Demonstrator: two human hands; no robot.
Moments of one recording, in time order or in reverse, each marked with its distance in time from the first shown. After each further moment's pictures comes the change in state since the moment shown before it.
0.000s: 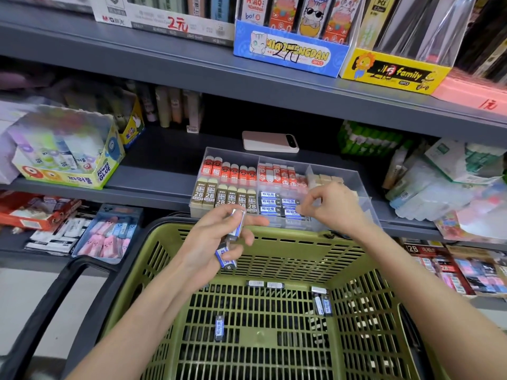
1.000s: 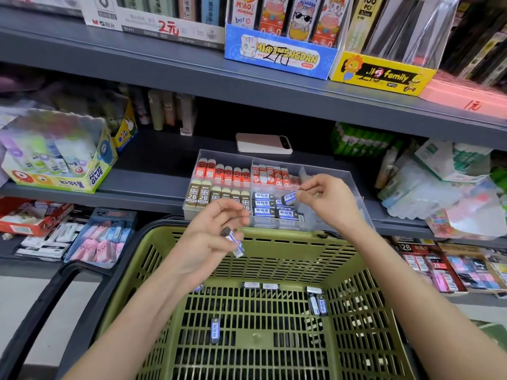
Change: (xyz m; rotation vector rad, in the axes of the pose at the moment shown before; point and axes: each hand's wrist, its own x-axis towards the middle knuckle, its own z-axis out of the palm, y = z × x) left_hand 0.005 -0.004 -0.009 -0.007 -0.083 0.077; right_hand -0.001 0.001 -0.003 0.324 0.131 0.160
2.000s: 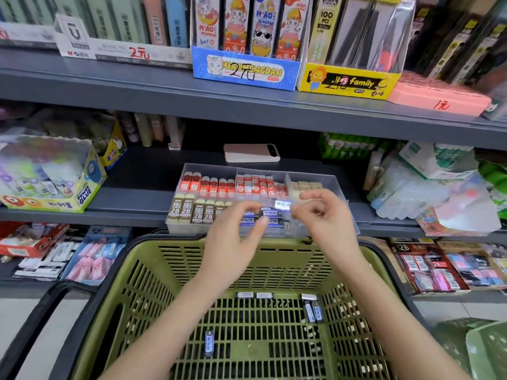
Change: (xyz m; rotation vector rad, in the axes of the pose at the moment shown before) left_hand 0.028 -0.025 0.052 1.167 0.190 0.455; right_hand -0.047 -0.004 -0.011 0.518 0.096 0.019
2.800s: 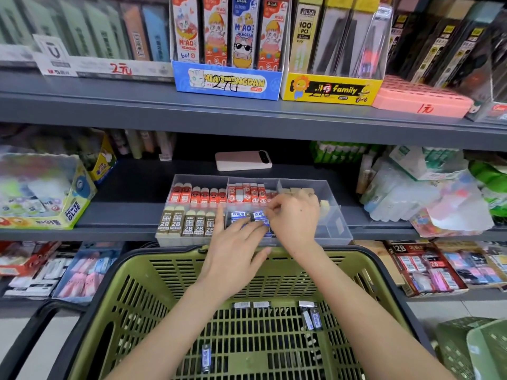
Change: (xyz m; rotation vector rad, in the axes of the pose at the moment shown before) left_hand 0.011 -0.020 0.019 0.756 -0.142 0.364; right_hand 0.046 0.027 0.044 -0.863 0.286 -0.317
